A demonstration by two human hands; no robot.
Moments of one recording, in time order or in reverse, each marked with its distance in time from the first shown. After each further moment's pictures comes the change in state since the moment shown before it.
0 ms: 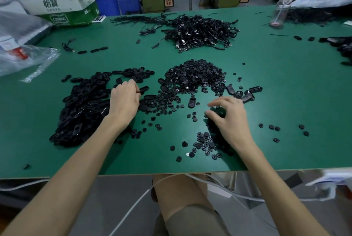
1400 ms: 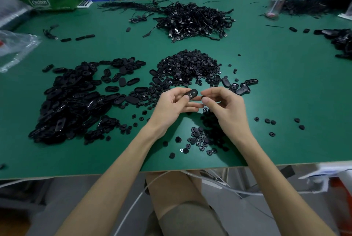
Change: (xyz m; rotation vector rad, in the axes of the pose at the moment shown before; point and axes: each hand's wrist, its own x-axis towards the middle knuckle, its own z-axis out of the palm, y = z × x) left_hand -0.058 0.106 0.036 -1.432 -0.451 0.013; right_hand 0.000 -0.004 -0.005 0.444 0.022 -0.039
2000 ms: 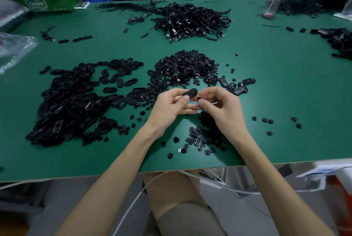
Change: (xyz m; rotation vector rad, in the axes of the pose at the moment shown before) left_hand -0.001 -0.001 -0.001 -0.019 -0.021 0.008; right_hand 0.001 0.004 0.000 0.041 -0.045 0.004
